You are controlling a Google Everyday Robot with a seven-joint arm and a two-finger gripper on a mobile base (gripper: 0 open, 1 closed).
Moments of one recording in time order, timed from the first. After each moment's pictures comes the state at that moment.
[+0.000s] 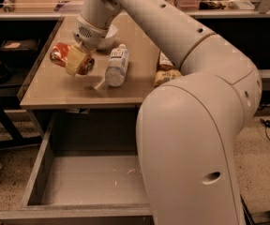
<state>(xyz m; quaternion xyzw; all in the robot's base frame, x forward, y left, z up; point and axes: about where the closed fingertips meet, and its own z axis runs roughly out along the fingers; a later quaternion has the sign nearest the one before) 0.651 0.160 0.867 -0.58 0.78 0.23 0.12</state>
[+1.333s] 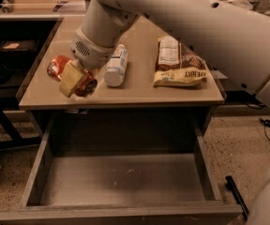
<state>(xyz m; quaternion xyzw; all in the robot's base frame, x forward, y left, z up) 0.539 0.143 0.889 -0.49 0.83 0.23 0.13</state>
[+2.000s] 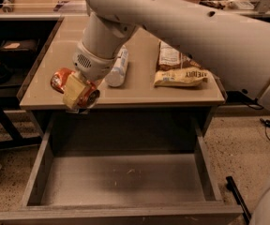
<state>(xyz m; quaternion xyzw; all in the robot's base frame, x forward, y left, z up) 0.522 0.137 0.863 -0.49 0.84 0.22 0.10</state>
